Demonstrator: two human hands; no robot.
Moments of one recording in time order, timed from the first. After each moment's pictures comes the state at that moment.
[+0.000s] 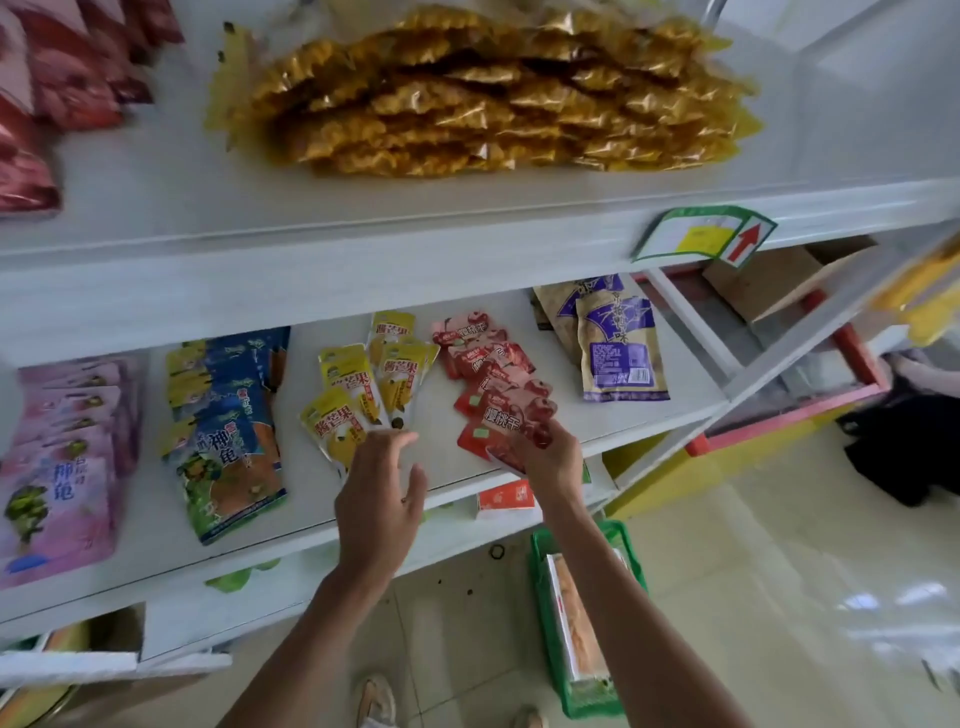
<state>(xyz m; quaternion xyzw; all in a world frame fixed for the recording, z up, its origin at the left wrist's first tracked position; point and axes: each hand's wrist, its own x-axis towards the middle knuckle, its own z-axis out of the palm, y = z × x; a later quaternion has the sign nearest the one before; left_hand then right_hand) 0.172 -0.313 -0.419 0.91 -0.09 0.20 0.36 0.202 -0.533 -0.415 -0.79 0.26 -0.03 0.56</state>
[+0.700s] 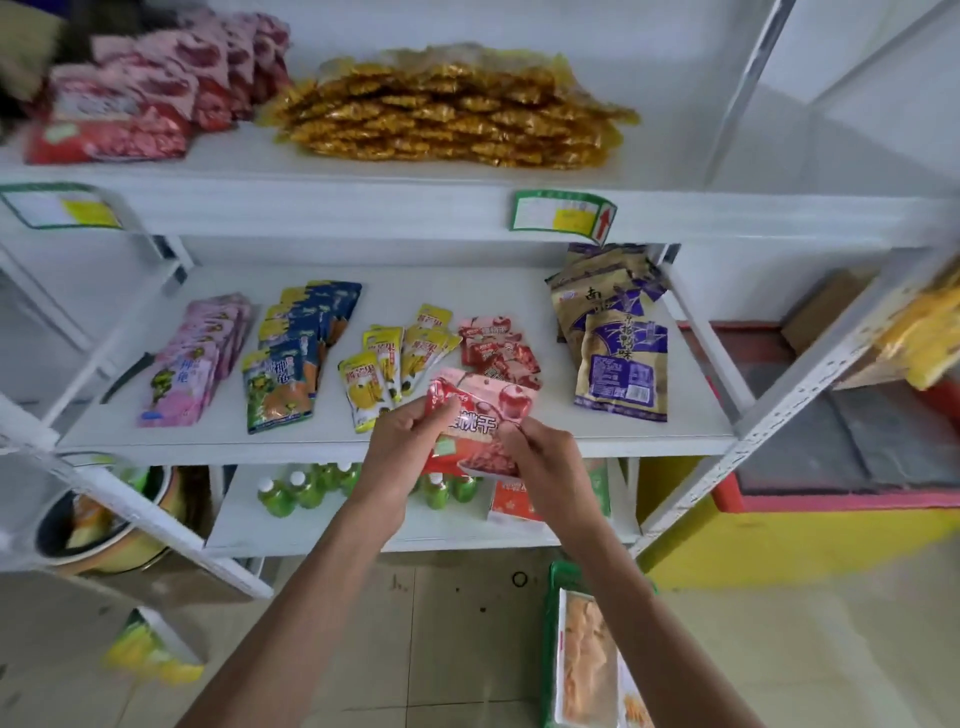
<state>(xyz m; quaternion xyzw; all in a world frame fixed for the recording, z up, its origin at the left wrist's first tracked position) 0.074 -0.438 -0.285 0.66 0.16 0.03 0.73 0.105 -0.615 -0.325 -0.80 -0.12 0.04 0.59</state>
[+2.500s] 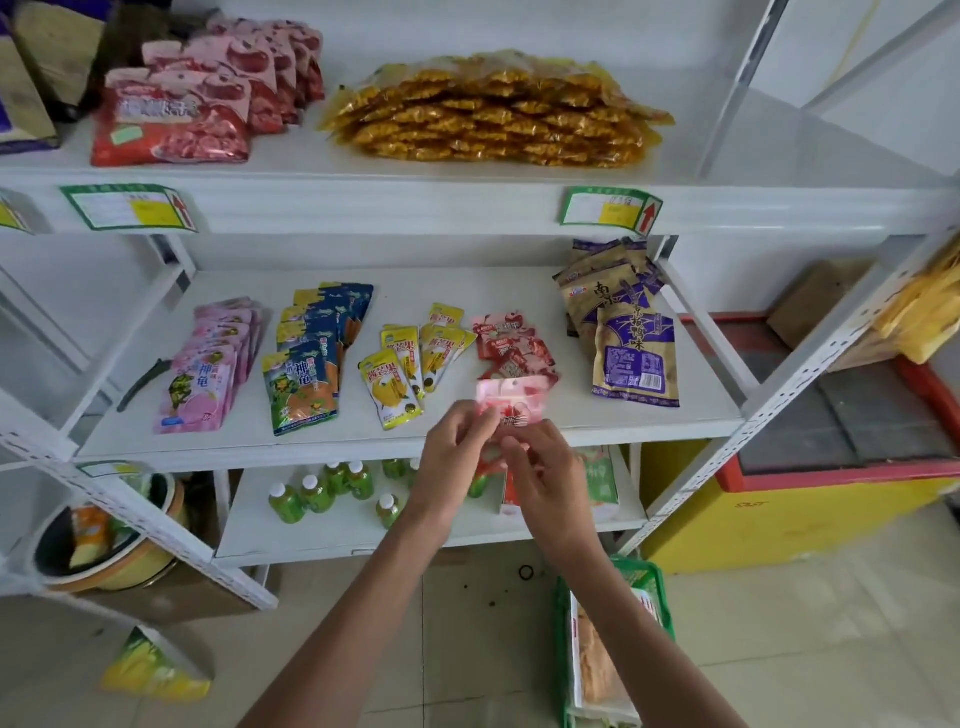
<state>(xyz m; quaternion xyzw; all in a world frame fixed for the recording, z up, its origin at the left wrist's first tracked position) 0.055 -0.424 -0.302 0.67 0.09 0.02 0.73 0.053 -0.559 -0.330 -0.81 -0.12 -0.13 0.56</state>
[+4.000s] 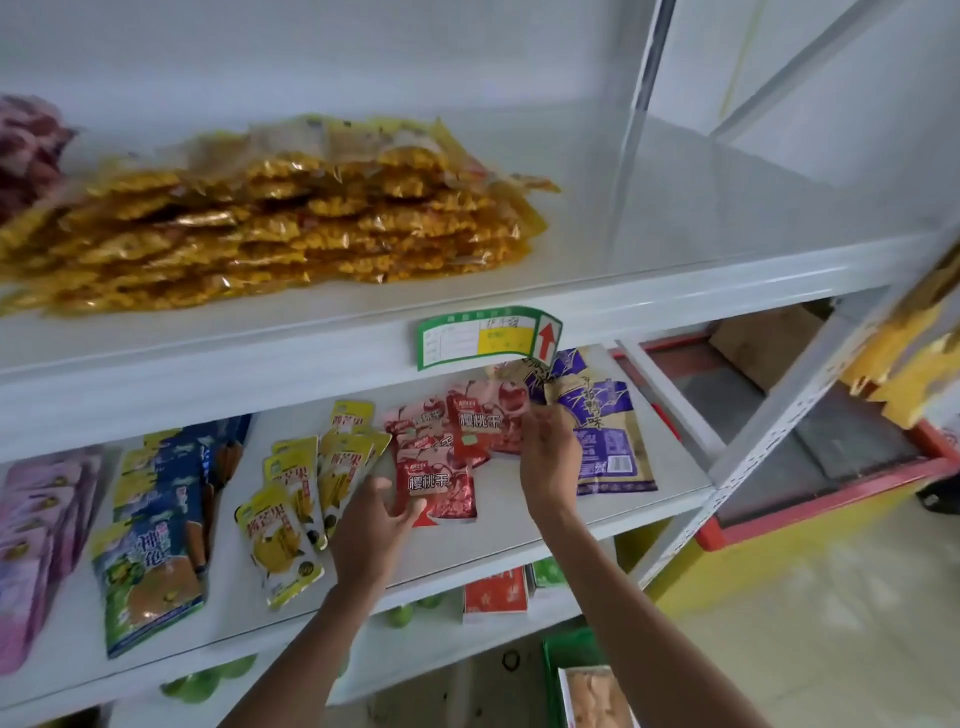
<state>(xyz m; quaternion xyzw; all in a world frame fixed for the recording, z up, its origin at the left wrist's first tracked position) 0.268 -0.411 -0.445 0.95 0.09 0.11 0.29 0.297 -0.633 -0.366 -0.80 0.16 -0.20 0.54</state>
